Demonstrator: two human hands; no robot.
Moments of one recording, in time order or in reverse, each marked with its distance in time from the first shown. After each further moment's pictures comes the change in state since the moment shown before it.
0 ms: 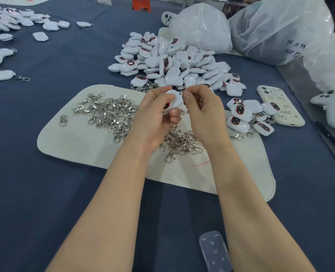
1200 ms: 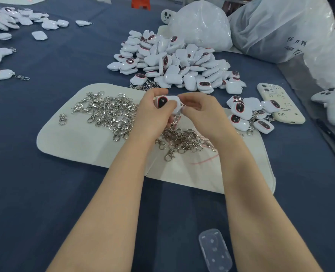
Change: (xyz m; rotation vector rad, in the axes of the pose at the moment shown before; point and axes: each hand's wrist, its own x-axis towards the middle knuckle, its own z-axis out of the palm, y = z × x) left_hand 0.008 -0.008 -0.010 0.598 0.120 0.130; right_hand 0.008 0.004 -0.013 -0.148 -0.283 0.170
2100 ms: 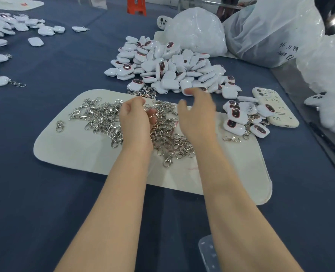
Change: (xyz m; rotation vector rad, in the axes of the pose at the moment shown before) left_hand 0.001 0.007 -0.003 -0.481 0.358 -0.179; right_hand 0.015 -0.004 0.024 -0.196 0.415 -0.023
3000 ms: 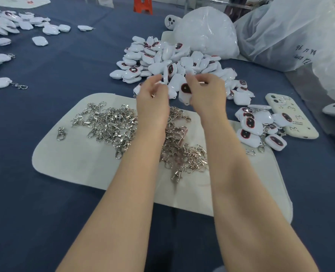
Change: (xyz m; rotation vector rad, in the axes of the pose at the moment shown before) left_hand 0.028 0.009 0.029 0.258 -0.163 0.198; right_hand 0.061 -0.012 0.019 0.289 -0.035 0.199
